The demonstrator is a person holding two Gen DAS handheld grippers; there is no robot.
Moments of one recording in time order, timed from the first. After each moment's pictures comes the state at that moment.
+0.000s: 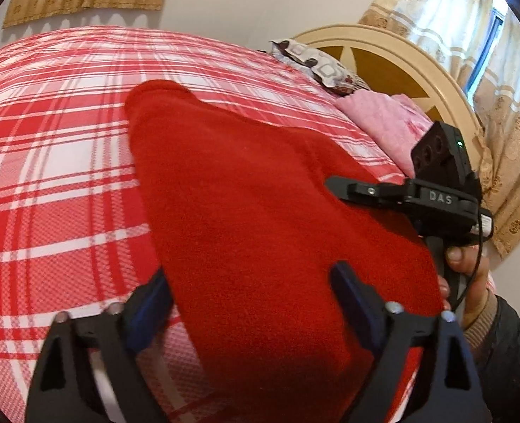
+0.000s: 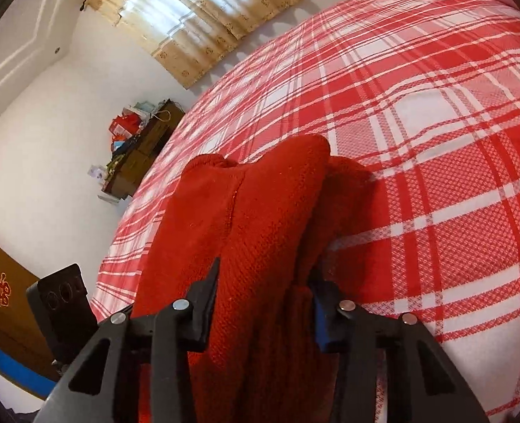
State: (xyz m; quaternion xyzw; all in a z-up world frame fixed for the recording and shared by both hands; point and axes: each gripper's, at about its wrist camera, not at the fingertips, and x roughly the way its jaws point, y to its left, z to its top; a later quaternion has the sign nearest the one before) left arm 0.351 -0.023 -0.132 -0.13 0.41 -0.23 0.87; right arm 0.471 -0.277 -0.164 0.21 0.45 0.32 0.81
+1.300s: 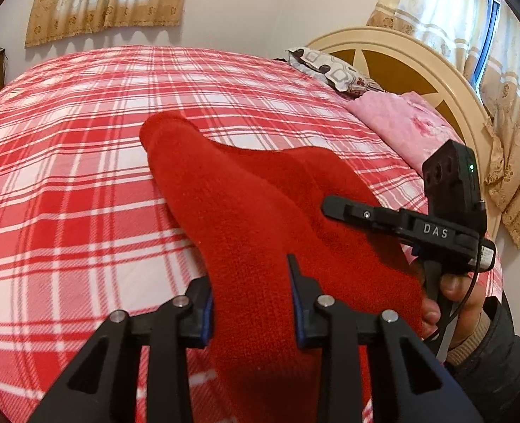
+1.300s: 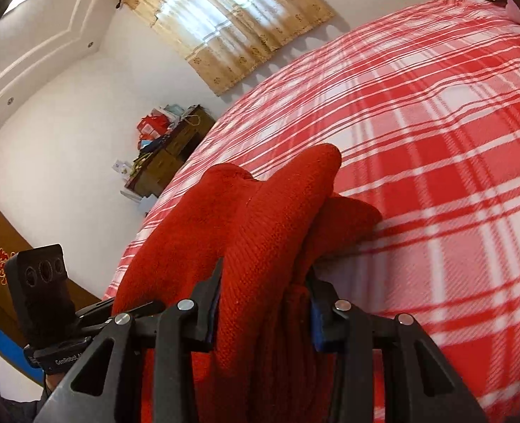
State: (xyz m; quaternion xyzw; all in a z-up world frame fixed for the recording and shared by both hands) left arm 0.275 -0.006 -0.086 -0.09 0.40 -0.17 0.90; right arm 0.383 -0.228 -0.144 0.20 0.40 0.36 0.82
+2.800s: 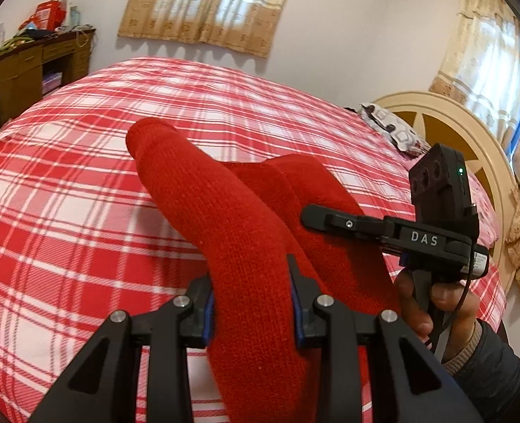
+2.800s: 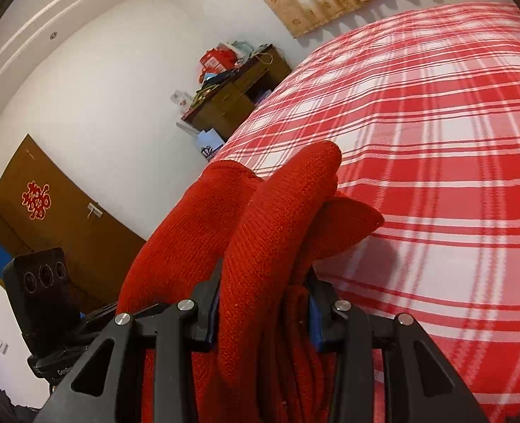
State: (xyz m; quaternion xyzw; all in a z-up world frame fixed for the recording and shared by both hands) left arm 0.167 0.159 -0.072 -0.16 0.35 -0.04 0.92; right arm 0.335 0.011 -0.131 0.13 0.44 0.50 0.74
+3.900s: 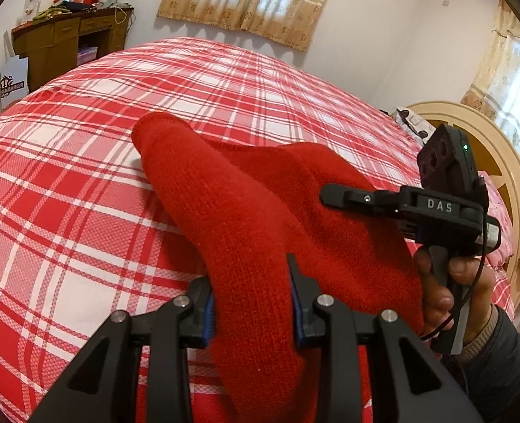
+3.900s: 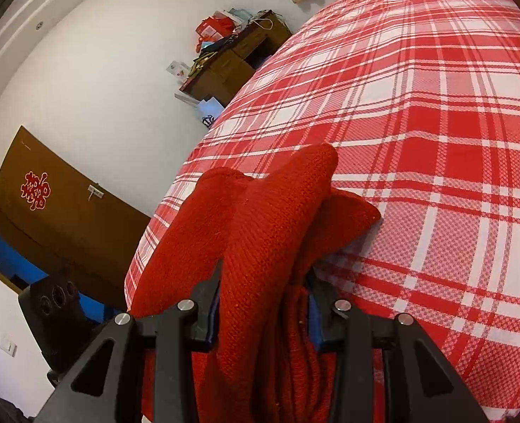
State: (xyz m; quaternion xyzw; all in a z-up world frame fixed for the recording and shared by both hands) left arm 0.135 0.212 -0.111 -0.20 0.38 0.01 0.91; right arm 0.344 0.071 -0.169 0.12 0.50 0.50 0.70
